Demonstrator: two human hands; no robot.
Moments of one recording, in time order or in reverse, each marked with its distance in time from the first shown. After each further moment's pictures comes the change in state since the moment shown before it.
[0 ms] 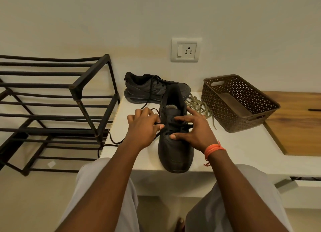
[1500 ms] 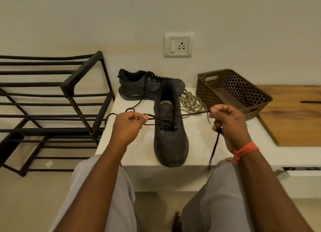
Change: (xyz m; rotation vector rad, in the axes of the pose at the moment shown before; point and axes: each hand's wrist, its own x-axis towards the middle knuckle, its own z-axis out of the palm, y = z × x) left_hand -0.031 0.006 -0.029 -0.936 0.059 -0.439; right_hand -0.039 0.015 -0.069 0.889 0.311 0.297
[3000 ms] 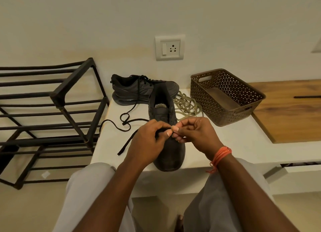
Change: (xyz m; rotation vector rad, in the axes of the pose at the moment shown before) left_hand -0.014 -0.013 0.045 0.387 -0.188 0.606; right_hand -0.008 0.025 0.032 -0.184 -0.423 -0.056
